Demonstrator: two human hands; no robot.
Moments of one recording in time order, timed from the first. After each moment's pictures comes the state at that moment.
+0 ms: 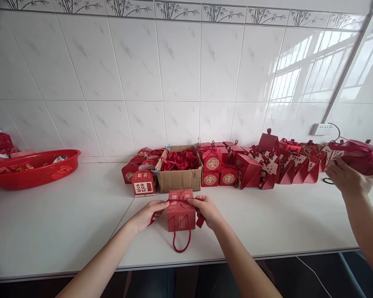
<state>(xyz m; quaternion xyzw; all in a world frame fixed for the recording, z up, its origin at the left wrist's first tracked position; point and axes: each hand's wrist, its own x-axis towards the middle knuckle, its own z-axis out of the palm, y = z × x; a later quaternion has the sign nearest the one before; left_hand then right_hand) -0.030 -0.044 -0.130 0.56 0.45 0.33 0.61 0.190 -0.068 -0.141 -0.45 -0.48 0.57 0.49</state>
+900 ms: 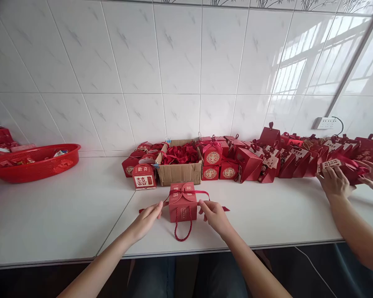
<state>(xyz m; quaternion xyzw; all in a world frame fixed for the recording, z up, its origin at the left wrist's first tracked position) -0.036 -0.094 -0.139 0.64 0.53 0.35 0.43 0.211 -0.112 -0.157 -0.52 -0.51 0.47 0.50</state>
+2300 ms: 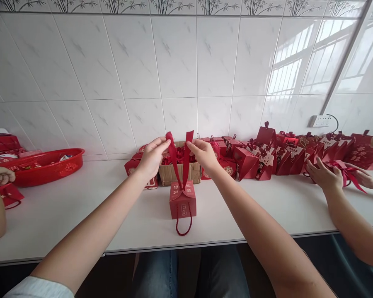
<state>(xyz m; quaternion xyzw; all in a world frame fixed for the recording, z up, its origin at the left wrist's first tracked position) 0.033 -0.048 0.015 0.62 0.27 0.60 0.43 0.200 -0.053 -0.001 -0.35 -0.62 0.33 0.62</state>
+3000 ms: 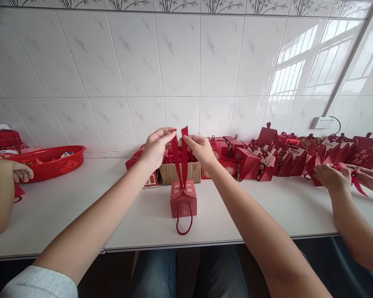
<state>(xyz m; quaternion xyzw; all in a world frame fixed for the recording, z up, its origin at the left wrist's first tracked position) 0.043 -0.050 0.037 0.60 0.25 0.61 0.44 0.188 -0.054 0.014 -0.35 -0.62 0.34 0.61</state>
